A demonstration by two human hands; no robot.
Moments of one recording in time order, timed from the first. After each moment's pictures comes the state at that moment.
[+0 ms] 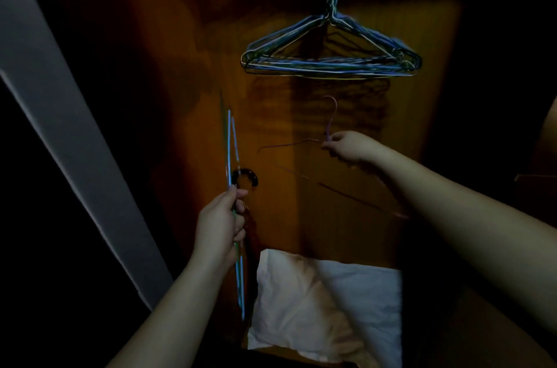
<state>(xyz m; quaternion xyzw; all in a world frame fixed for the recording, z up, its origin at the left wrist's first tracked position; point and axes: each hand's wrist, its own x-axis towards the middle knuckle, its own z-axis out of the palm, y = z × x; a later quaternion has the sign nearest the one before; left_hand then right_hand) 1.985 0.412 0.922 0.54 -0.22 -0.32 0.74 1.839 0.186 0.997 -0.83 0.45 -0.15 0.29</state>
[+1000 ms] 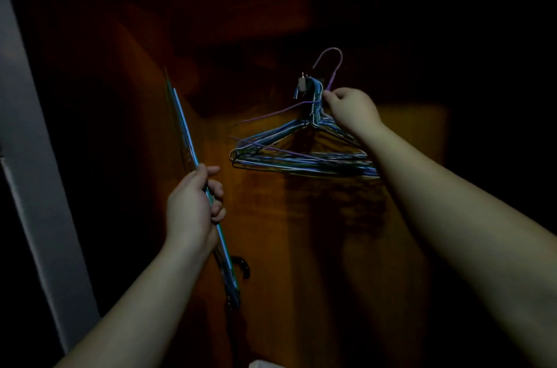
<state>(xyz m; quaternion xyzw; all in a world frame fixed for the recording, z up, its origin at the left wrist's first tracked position) 1.982 0.299 1.086 0.43 -0.29 -0.16 0.84 1.839 0.072 1.192 -0.79 0.32 -0.50 0.15</state>
